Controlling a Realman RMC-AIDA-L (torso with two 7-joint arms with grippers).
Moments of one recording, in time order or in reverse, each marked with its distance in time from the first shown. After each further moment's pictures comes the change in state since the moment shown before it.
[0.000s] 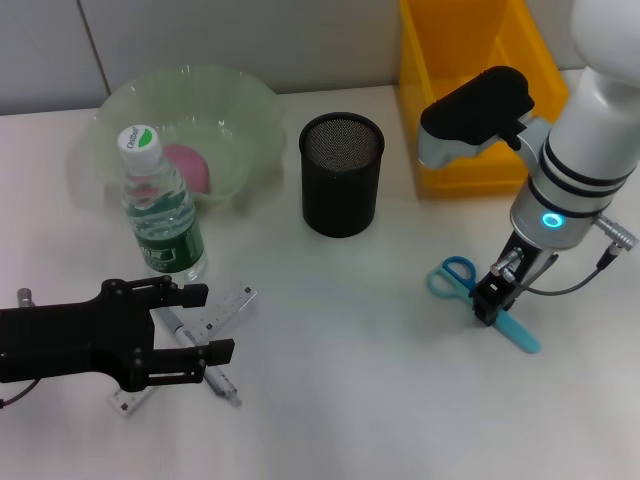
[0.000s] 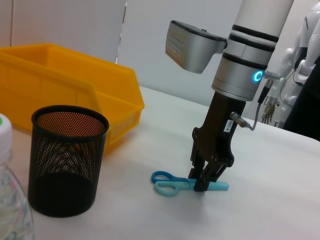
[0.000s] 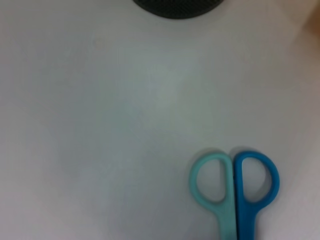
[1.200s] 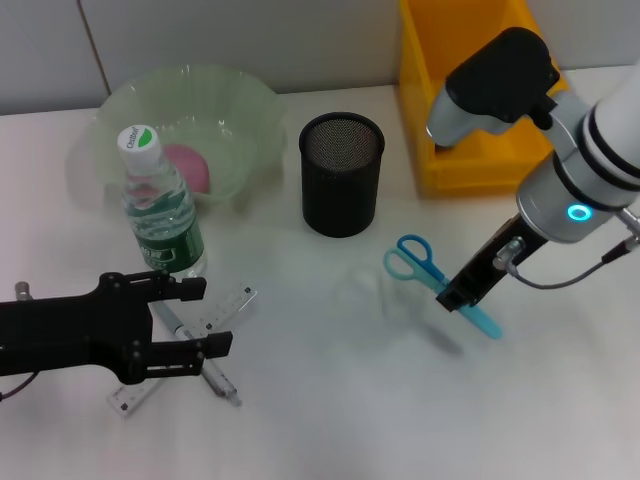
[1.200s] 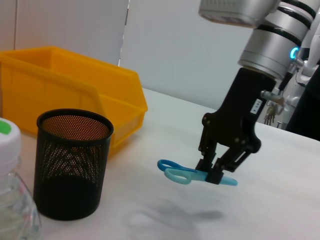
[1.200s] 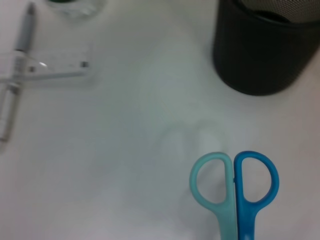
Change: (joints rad) left arm -0.008 0.002 -0.008 0.000 0.000 -0.002 -0.003; right arm -0.200 0.002 0.010 -0.417 0.172 -0.098 -0.150
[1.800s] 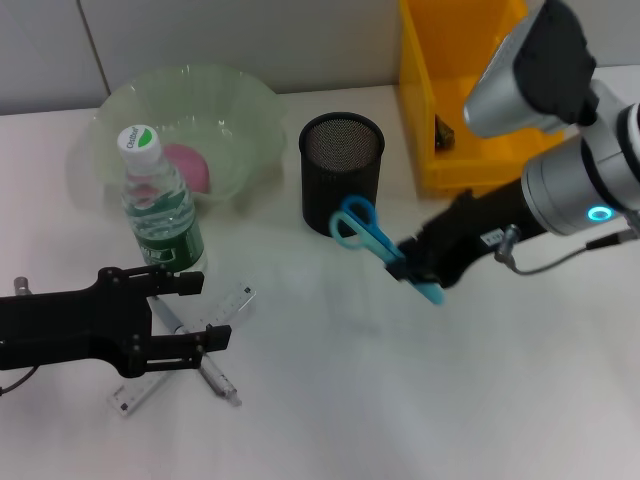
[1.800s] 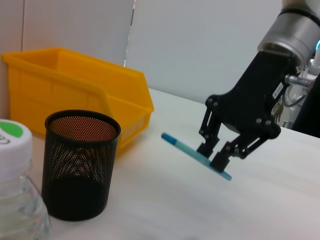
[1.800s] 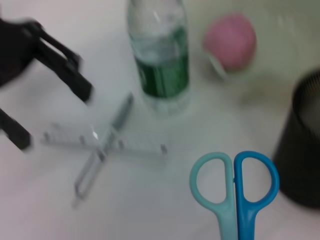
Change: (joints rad) left arm -0.005 0.001 -0.002 0.000 0.001 -0.016 0.000; right arm -0.164 0.002 0.055 -0.144 0.270 0.122 -0.348
